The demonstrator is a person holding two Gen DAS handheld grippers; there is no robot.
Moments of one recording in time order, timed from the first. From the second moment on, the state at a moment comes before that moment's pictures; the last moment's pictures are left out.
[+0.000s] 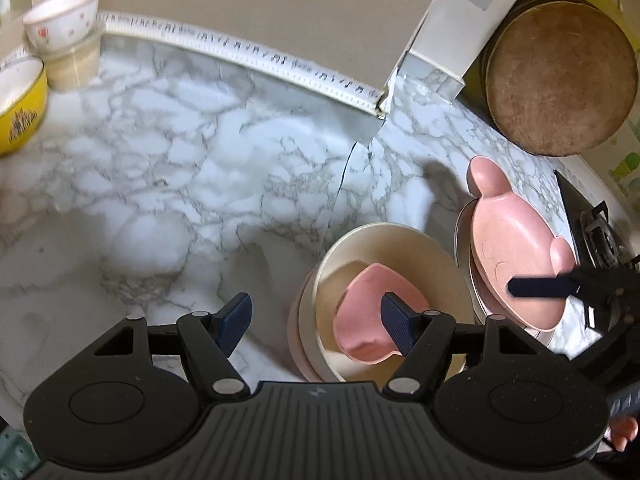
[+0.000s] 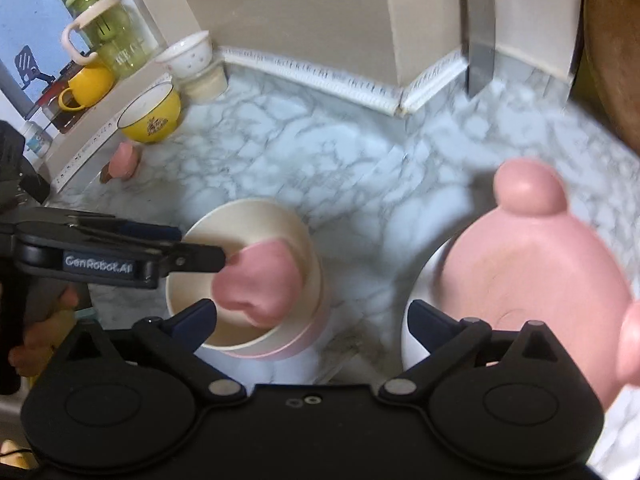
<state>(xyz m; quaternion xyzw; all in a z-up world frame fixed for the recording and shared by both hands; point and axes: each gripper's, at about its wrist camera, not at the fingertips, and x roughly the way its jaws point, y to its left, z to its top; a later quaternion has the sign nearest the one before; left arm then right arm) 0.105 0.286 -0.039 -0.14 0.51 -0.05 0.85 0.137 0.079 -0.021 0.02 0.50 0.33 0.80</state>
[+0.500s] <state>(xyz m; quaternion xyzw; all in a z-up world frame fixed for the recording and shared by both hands) 0.115 0.280 -0.063 -0.17 0.54 -0.06 0.83 0.146 0.099 -0.050 0.08 0.56 0.32 0.76</state>
